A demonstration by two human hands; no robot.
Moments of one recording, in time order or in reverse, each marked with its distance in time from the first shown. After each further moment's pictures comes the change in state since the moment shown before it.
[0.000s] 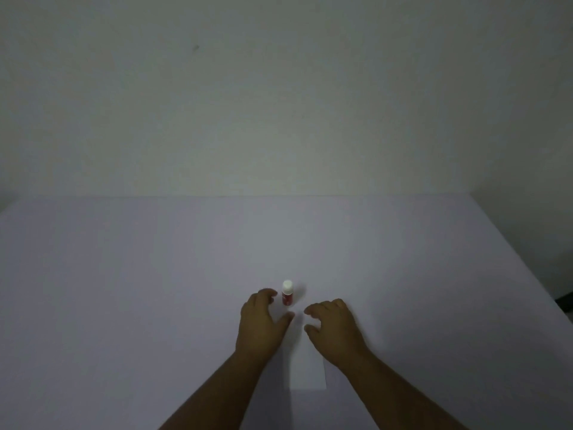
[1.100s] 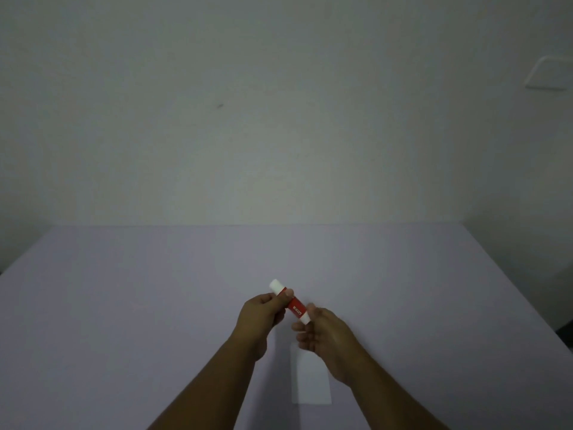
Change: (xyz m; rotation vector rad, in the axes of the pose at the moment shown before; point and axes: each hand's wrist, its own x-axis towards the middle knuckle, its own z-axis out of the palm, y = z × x) left_hand -0.002 0.048 -0.062 -0.814 -0.174 -0.249; right_hand -0.018 -0.075 -0.060 1.282 -0.143 0.442
